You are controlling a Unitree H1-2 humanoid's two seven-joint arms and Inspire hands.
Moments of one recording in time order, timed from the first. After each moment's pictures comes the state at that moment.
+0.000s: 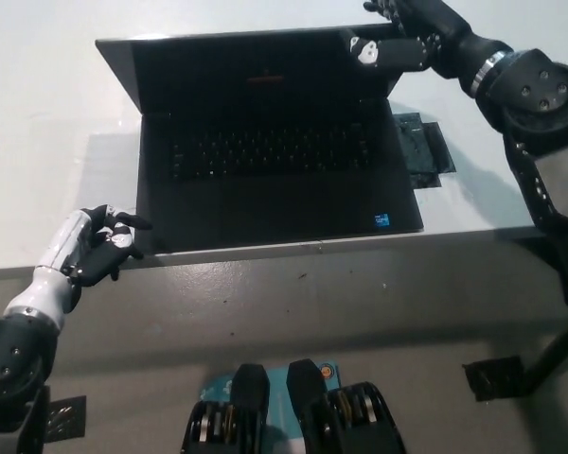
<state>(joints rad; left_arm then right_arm) -0.35 0.28 0.06 -0.07 0.00 0.44 -0.10 -1.04 -0.26 0.20 0.58 -0.02 0.14 0.37</state>
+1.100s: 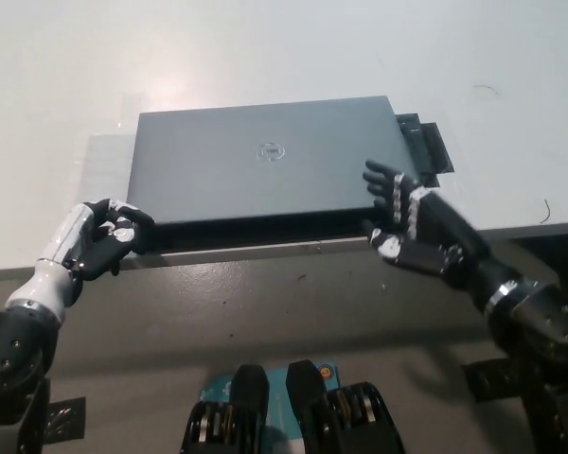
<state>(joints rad) -0.37 0.29 0.06 -0.07 0.01 0.44 -0.11 -0.42 -0.12 0.08 0.06 0.10 0.33 0.35</state>
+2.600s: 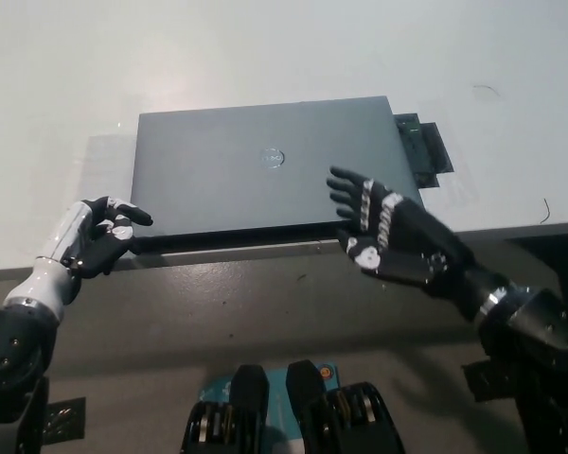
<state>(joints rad) -0.38 0.29 0.06 -0.07 0.01 0.45 -0.11 -0.46 -0.13 0.11 -0.10 0.21 0.43 0.41</state>
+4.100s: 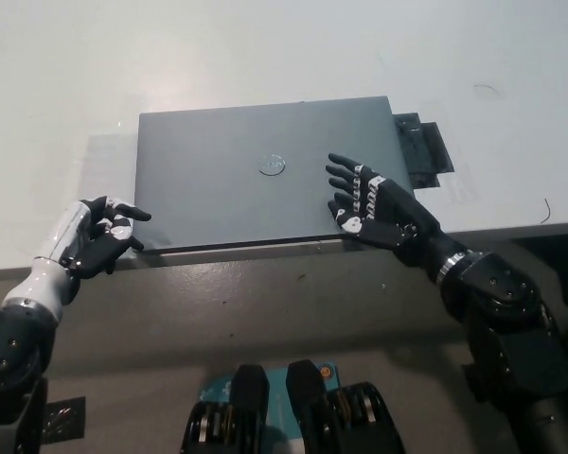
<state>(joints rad) -0.37 0.29 0.06 -0.07 0.01 0.44 -0.11 -0.63 -0.08 0.07 0.50 0.14 0.11 0.39</state>
